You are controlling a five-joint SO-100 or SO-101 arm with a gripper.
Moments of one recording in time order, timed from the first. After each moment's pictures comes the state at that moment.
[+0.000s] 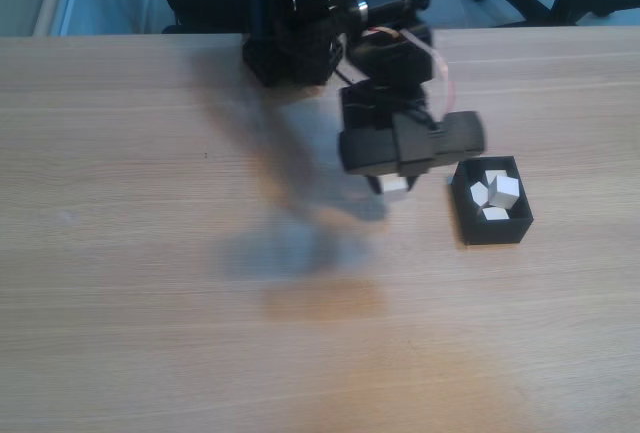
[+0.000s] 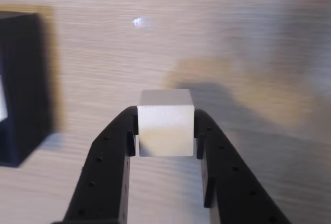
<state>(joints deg) -24.5 112.0 119.4 51.3 -65.0</state>
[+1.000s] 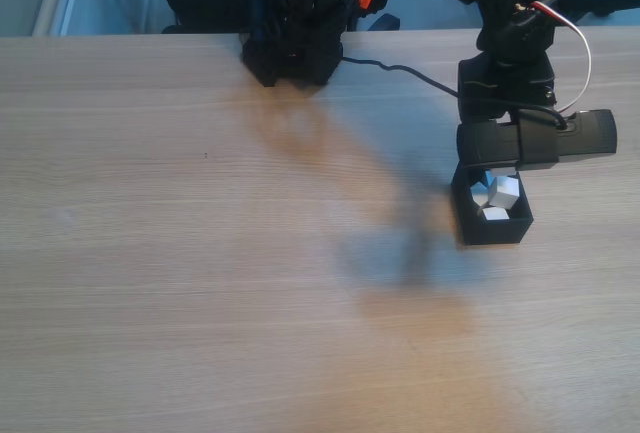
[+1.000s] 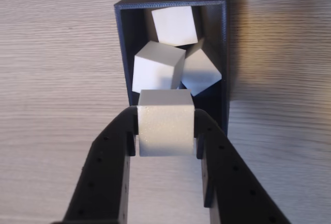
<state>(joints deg) -42.5 87.4 80.9 69.6 -39.6</state>
